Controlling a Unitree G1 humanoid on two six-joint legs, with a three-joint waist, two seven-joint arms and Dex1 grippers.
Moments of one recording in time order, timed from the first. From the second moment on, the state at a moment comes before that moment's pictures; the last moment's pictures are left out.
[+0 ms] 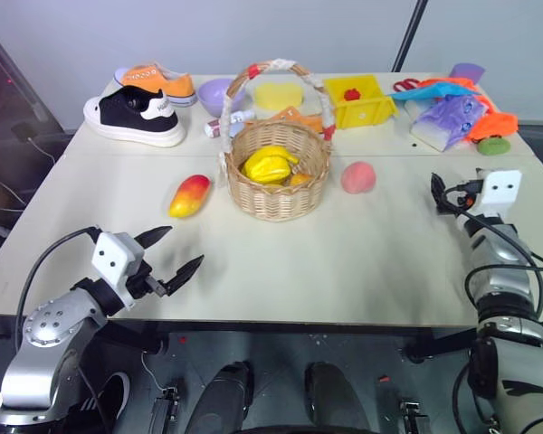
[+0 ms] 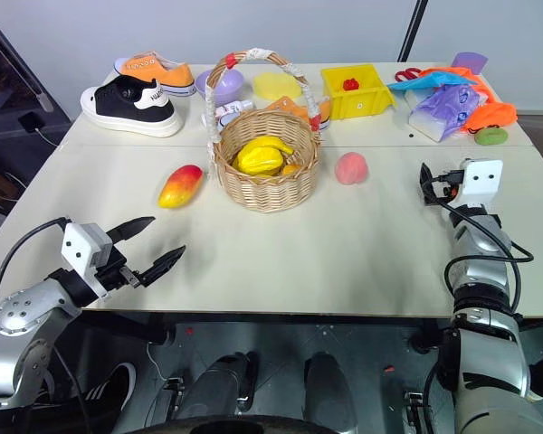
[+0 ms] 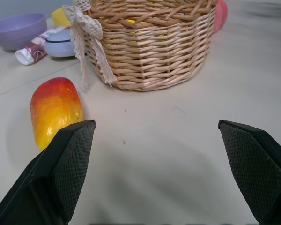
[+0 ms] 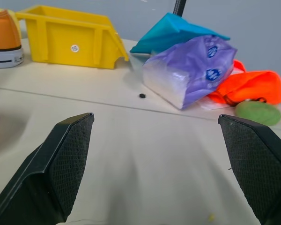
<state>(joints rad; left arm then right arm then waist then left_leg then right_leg) 0.15 0.58 0.25 -0.43 -0.42 0.25 -0.71 -0.60 -0.59 -0.32 0.86 0.20 -0.31 0.37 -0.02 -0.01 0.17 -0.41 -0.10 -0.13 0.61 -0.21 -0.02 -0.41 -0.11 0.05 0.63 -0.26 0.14</state>
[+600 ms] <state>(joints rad) 0.10 0.57 0.23 -0.41 -0.40 0.23 -0.70 -0.58 -0.58 -0.32 0.83 0.20 -0.31 0.38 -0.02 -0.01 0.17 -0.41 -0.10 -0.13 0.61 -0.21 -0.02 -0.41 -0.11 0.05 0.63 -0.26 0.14</state>
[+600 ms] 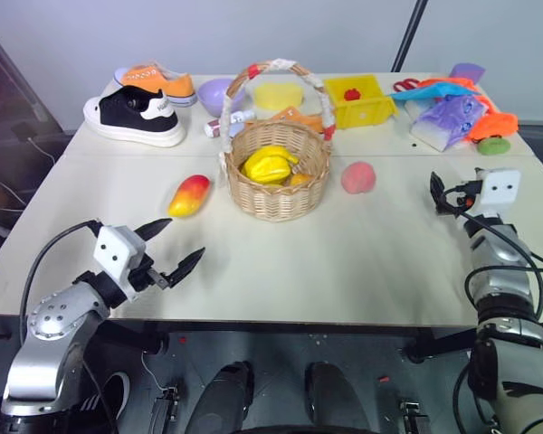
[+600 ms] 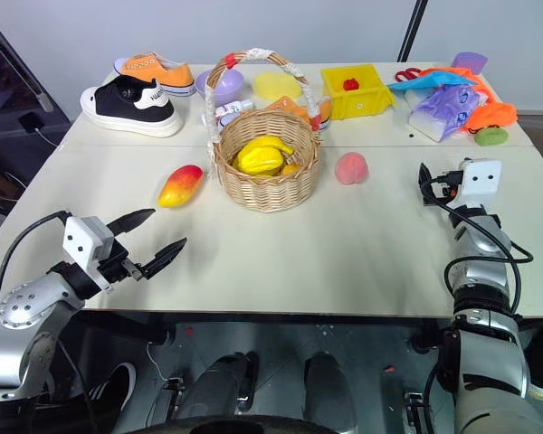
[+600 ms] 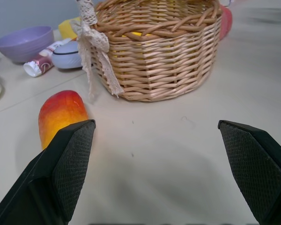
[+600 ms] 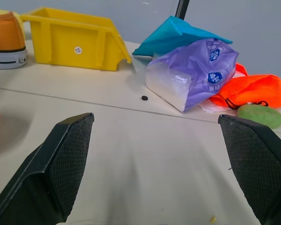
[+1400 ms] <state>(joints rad) -0.23 0.60 0.13 -0.48 -0.55 0.63 -0.61 -0.51 -0.60 -0.14 0.30 0.32 0.19 0.68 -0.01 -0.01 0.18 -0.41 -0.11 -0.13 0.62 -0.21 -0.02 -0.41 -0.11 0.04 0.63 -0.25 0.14</state>
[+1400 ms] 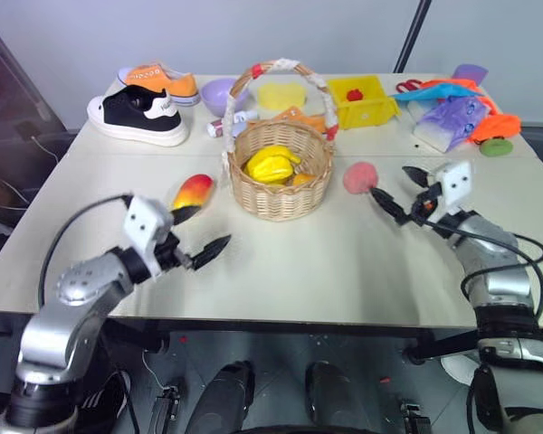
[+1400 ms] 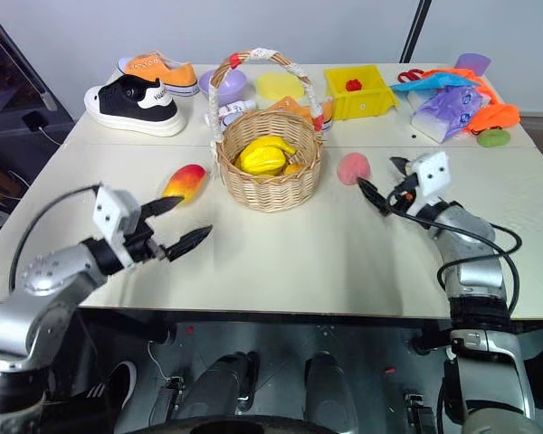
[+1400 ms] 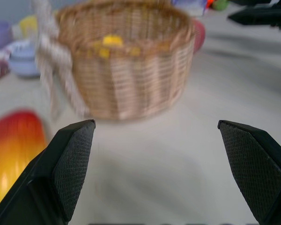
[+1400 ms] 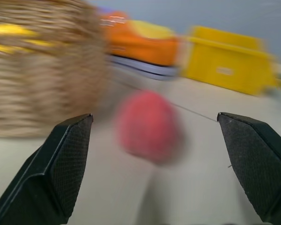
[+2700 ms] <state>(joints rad) -0.35 0.47 0.02 -0.47 -0.56 0.71 -0.52 -0.85 -0.42 -0.08 0.84 0.12 0.20 0.48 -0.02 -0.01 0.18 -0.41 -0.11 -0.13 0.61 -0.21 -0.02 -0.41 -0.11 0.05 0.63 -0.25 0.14</state>
